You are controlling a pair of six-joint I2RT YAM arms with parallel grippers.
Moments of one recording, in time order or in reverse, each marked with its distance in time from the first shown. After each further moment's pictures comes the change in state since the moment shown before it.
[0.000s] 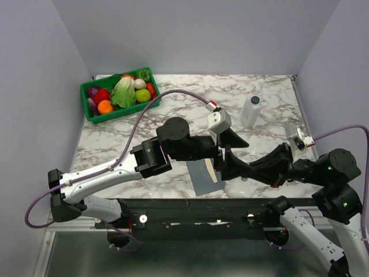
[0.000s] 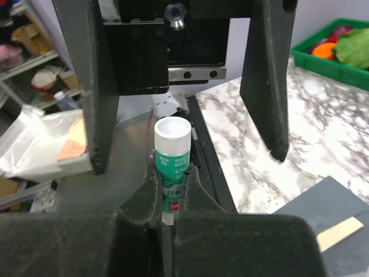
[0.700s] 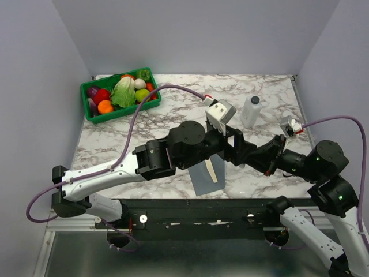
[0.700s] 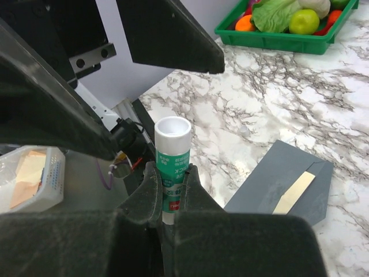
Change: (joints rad) left arm -0.101 0.054 0.187 -0.302 -0.706 -0.040; right arm 0.000 0.060 0.002 -0.111 0.285 -0.021
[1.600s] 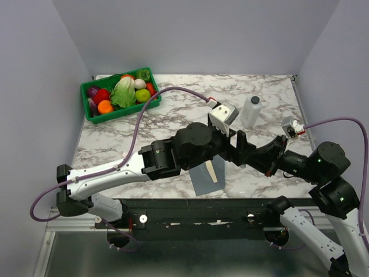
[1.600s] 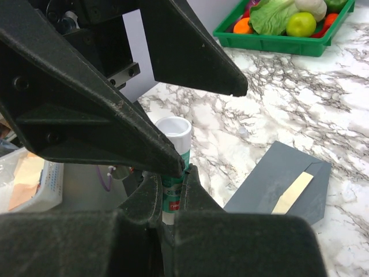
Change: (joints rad) left arm -0.005 0.039 -0.011 -0.027 -0.041 -0.012; right arm 0.000 -0.013 0.002 -0.008 0.012 0.000
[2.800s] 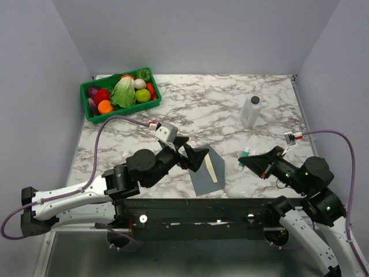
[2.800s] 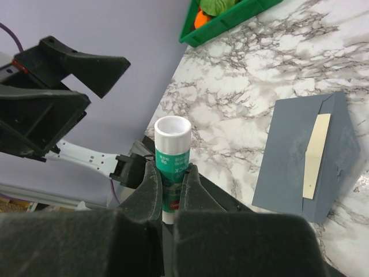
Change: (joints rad) left arm 0.048 -0.488 -0.618 0.268 -0.210 0.014; right arm 0.000 -0.193 -0.241 0.008 0.253 0.420
